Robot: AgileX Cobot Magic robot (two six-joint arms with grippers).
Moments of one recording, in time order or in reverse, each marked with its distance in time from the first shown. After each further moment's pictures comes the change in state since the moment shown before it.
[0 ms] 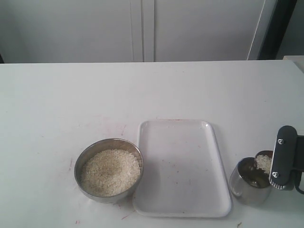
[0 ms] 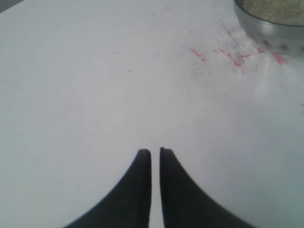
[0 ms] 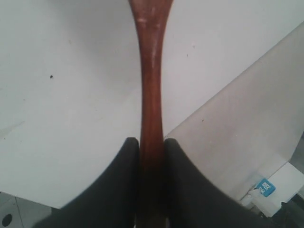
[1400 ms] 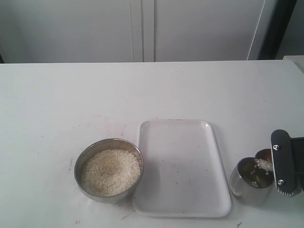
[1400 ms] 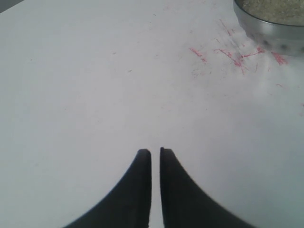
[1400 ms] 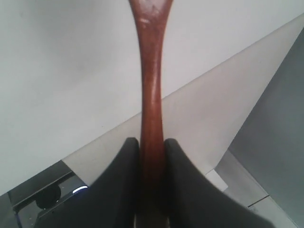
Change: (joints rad) left arm 0.000 0.000 0.000 0.000 0.000 0.000; right arm 0.042 0.005 0.000 -0.145 -0.002 -0.153
